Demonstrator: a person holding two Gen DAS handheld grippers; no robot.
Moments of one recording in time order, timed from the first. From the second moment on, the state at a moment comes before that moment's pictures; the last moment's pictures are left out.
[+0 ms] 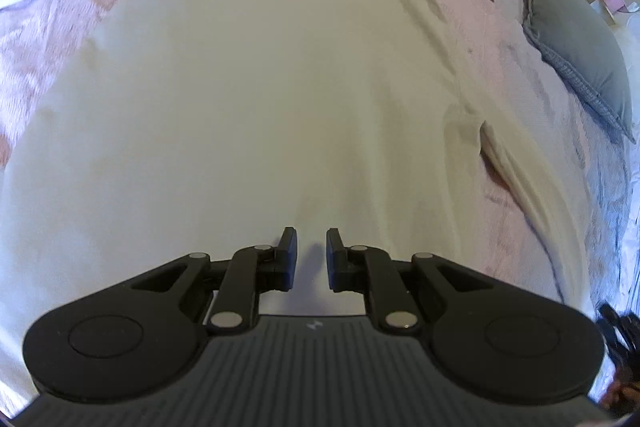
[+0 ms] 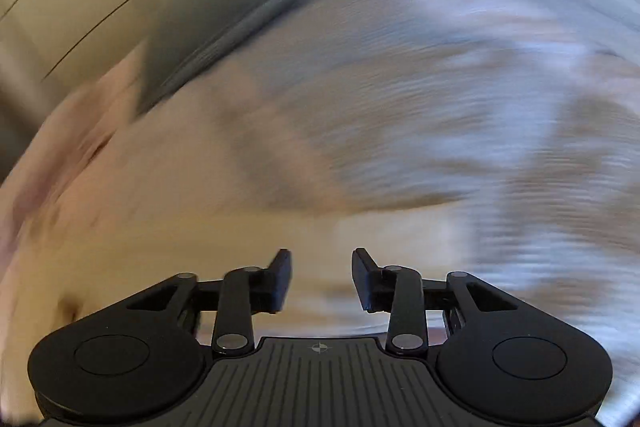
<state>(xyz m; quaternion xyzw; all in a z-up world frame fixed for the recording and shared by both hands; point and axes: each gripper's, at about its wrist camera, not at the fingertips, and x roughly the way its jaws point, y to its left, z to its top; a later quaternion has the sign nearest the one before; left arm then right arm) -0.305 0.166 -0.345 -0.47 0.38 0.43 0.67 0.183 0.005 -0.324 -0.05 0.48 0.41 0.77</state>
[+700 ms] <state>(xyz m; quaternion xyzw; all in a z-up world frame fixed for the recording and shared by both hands) -0.304 0.303 -0.339 -0.37 0.35 0.43 0.75 -0.026 0.233 -0.328 -0.19 0.42 0.66 0.59</state>
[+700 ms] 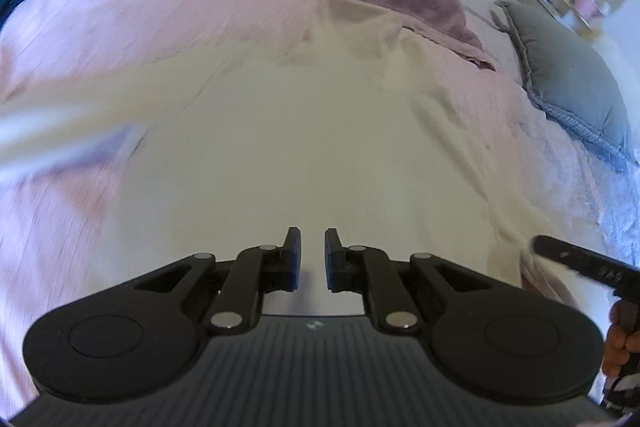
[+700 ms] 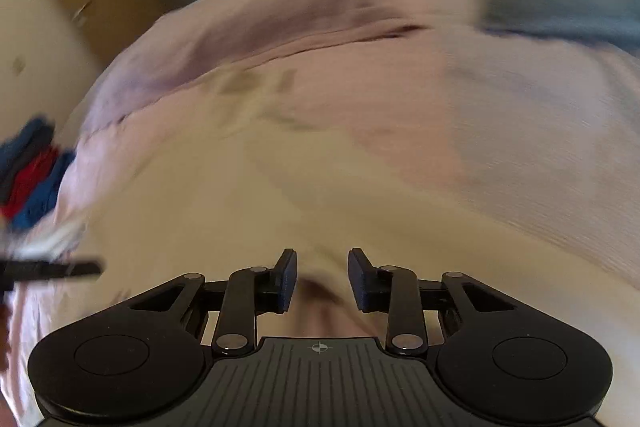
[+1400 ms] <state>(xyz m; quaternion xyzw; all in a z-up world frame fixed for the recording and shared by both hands) -0.233 0.521 -0.372 -0.34 0.33 0.36 0.81 -0.034 0.438 -0.363 -0.18 0.38 0.66 0.62</state>
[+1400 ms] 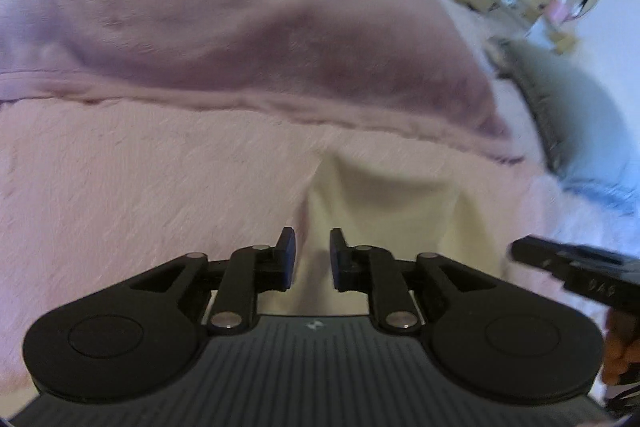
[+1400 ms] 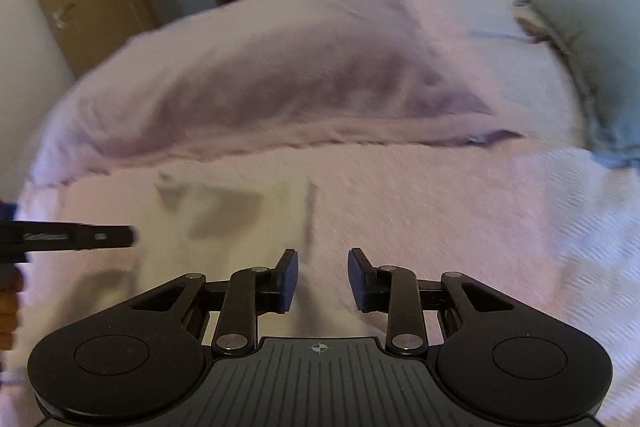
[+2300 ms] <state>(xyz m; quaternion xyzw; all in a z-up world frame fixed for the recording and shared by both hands) -0.195 0.570 -0.389 -0.33 0.29 0.40 0.80 -0.054 0.496 -0.379 -0.22 0.34 0.66 0.64</state>
